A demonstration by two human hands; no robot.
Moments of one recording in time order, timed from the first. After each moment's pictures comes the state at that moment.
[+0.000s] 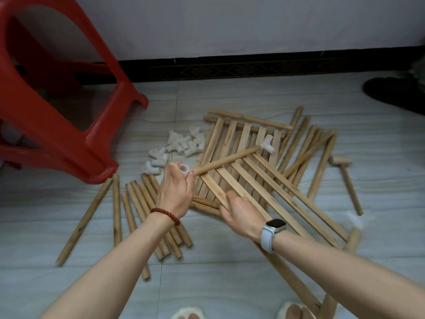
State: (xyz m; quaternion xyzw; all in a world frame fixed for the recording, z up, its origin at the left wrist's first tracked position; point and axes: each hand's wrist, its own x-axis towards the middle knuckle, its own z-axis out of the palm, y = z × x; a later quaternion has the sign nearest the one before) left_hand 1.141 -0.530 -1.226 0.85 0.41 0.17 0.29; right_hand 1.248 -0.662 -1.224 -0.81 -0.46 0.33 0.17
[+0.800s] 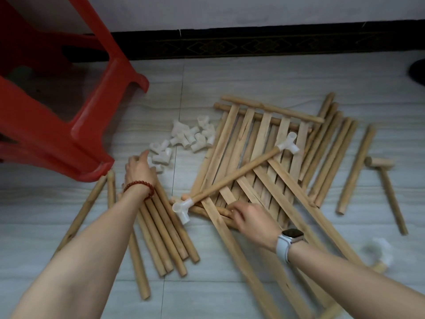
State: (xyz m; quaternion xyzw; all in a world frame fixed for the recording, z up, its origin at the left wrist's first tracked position) left_hand 1.118 -0.388 -1.317 0.76 0.61 -0.01 0.21; right_hand 1.266 -0.631 -1.300 -0.79 -0.50 0.33 0.16
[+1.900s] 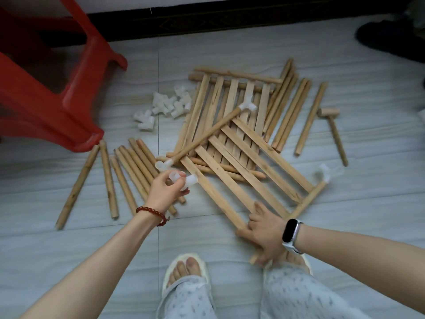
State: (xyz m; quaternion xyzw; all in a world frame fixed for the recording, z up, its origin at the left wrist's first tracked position) left_hand 1.083 -0.592 -1.247 0.55 0.51 0.14 0.64; right_hand 1.229 -0.796 -1.287 -0.56 -0.75 0.29 -0.22
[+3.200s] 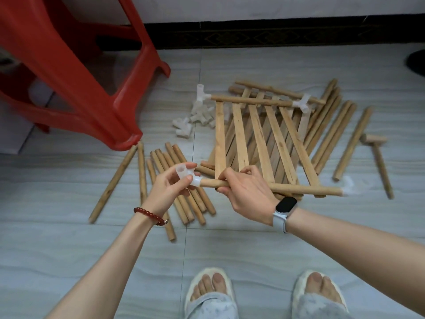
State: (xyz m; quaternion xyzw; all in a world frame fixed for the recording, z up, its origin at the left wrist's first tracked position) left_hand 1.031 -0.530 -1.219 0.61 0.38 0.16 0.67; right_hand 1.194 -0.652 -1.216 -0.72 -0.65 0.16 0.17
